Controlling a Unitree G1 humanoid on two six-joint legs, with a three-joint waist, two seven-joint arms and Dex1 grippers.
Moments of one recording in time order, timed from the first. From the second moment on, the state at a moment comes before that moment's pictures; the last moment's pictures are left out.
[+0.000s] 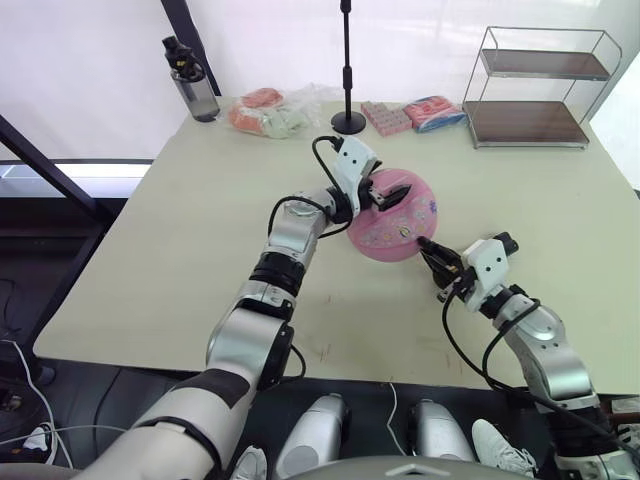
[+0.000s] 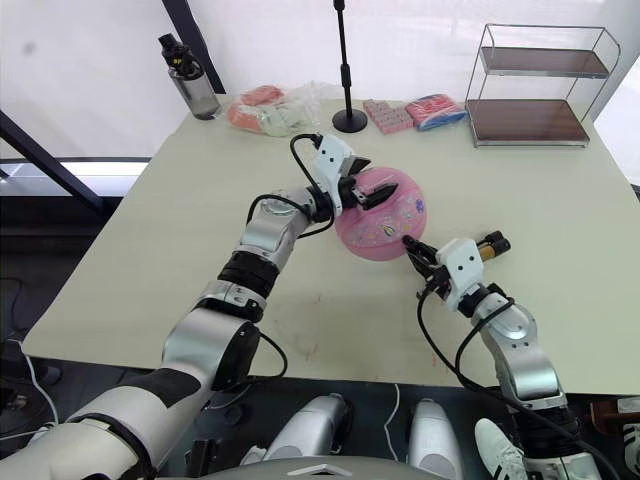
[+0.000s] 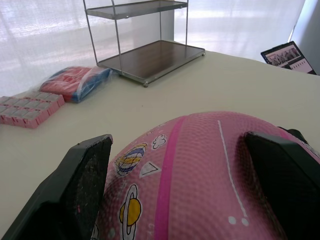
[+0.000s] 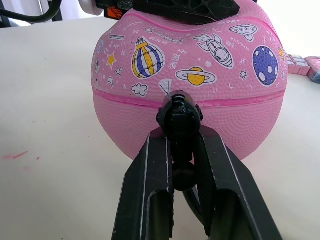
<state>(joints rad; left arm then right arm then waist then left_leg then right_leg) -0.96 0.12 -0.09 0.78 -0.12 0.08 -0.67 -0.07 -0.36 0.07 -0.16 0.21 0.08 0.55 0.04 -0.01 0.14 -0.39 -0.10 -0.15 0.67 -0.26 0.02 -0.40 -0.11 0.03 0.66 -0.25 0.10</state>
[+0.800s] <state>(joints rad) -0.95 0.08 -0.13 0.80 -0.12 0.08 -0.64 -0.03 -0.57 0.07 -0.19 -0.04 -0.14 0.56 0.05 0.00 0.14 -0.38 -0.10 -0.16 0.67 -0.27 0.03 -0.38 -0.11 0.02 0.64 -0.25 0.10</state>
